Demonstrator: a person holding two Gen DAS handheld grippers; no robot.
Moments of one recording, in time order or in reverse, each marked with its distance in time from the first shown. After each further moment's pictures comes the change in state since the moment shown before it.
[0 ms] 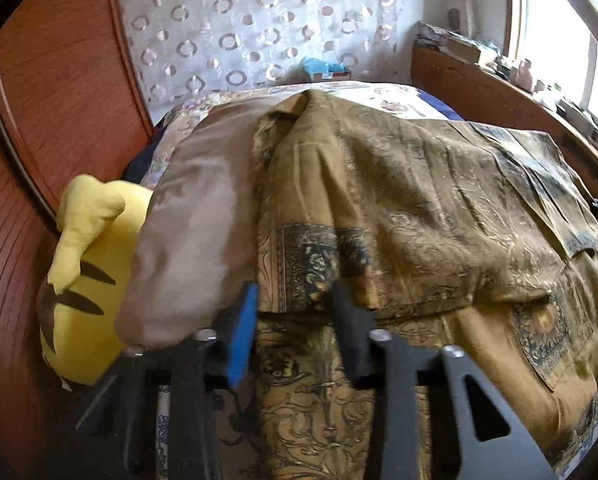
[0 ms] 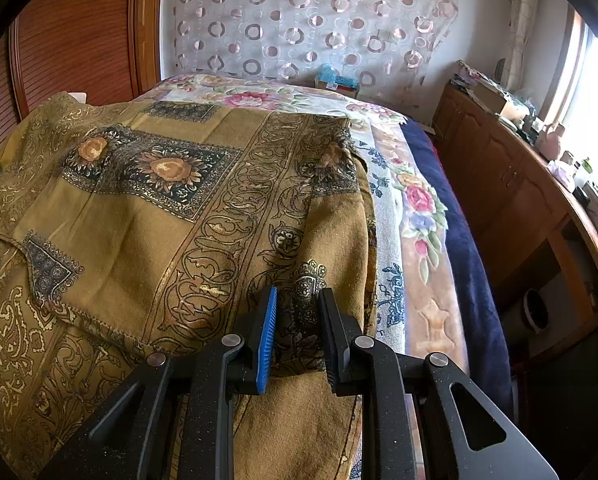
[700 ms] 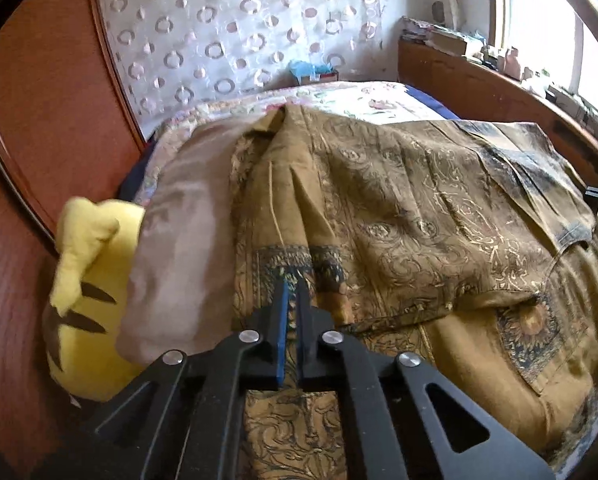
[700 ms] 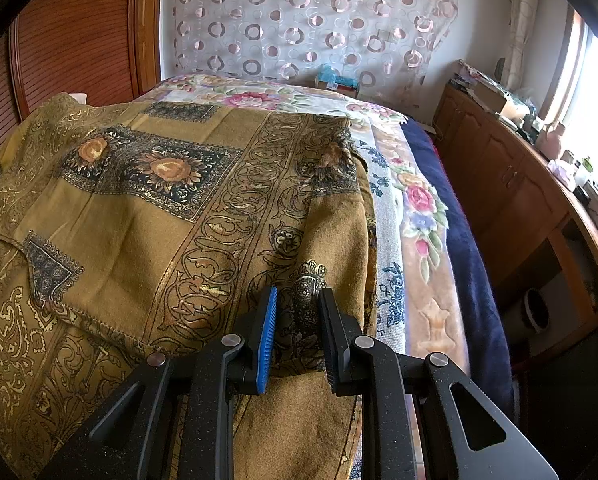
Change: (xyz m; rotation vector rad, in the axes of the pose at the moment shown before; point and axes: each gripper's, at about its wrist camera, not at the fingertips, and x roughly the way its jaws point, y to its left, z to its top) left arm -0.002 -0.008 0.012 0.035 0.012 -0.020; right arm -0.001 -0.002 -0.002 -0.002 -0.001 0.004
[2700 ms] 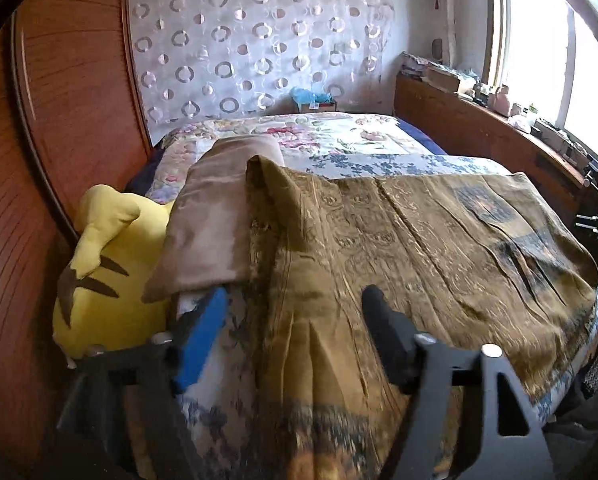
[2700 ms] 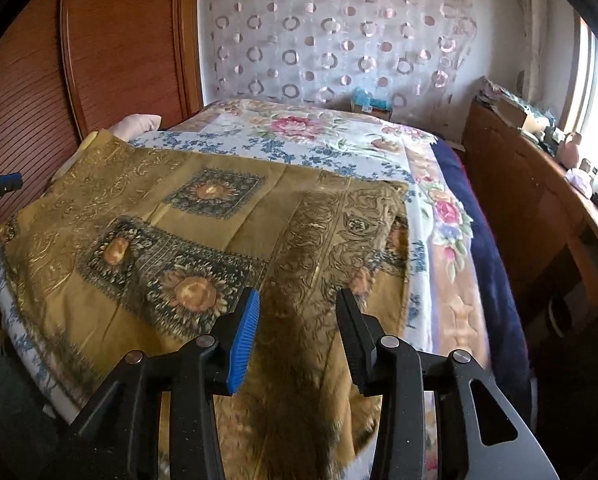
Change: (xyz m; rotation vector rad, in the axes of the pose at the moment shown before) left arm -0.082 0.001 -0.040 -0.065 -0.113 -0.035; right arm -0.106 0.012 -0.034 -0.006 -0.080 0.145
